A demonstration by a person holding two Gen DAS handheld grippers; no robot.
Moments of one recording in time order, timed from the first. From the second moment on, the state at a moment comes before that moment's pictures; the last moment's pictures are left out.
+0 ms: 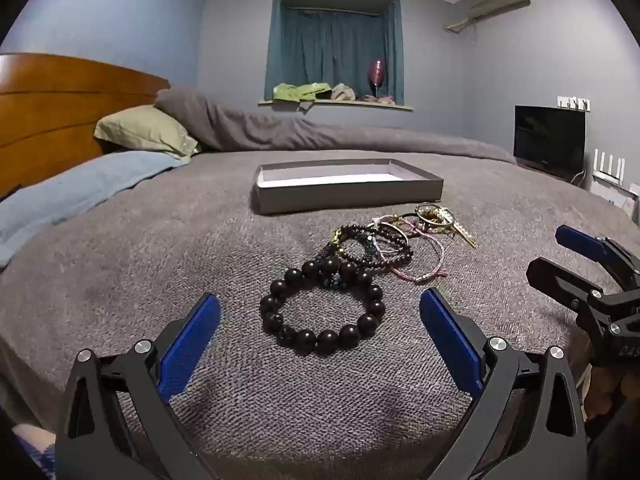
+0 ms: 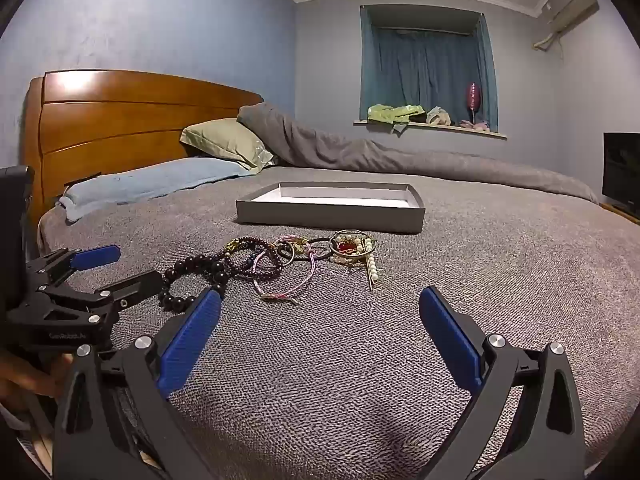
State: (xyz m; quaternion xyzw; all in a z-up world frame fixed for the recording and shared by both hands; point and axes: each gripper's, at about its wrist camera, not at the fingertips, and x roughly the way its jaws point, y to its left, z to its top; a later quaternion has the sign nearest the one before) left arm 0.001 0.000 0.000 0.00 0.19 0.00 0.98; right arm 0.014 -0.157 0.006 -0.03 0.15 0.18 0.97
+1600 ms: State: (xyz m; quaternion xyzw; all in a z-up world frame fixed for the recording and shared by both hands) left arm 0.000 0.001 0.001 0.00 0.19 0.00 0.98; right arm 0.017 -0.154 0.003 -0.03 0.15 0.19 0.97
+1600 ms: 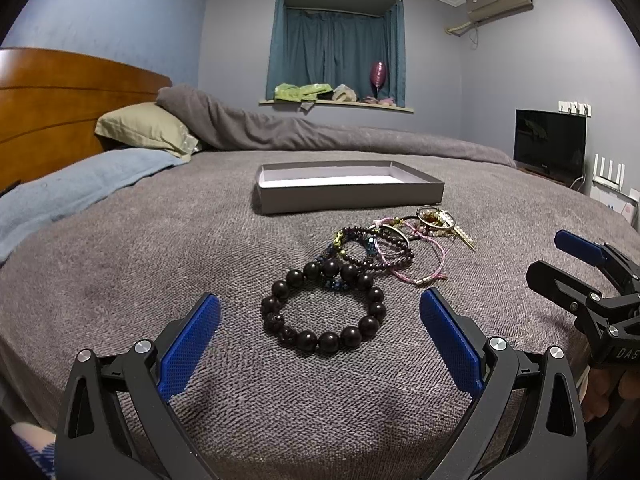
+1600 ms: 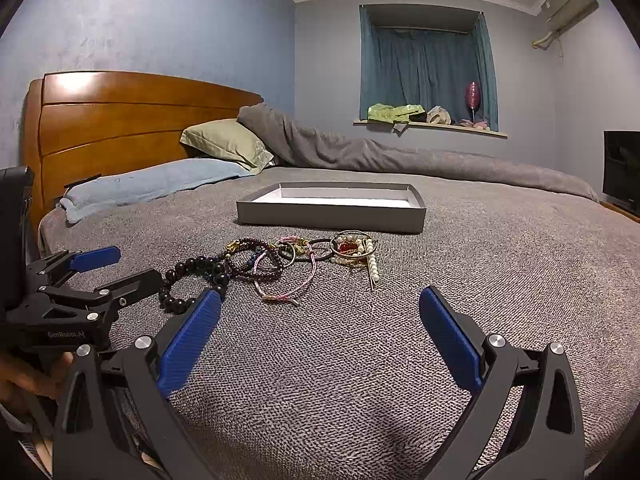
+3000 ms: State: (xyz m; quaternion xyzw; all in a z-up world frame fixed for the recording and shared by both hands) left arm 0.020 0.006 -0.008 -0.03 0.23 -0.01 0.97; right arm 0.026 -0.159 0.007 -0.02 0.18 0.19 0.96
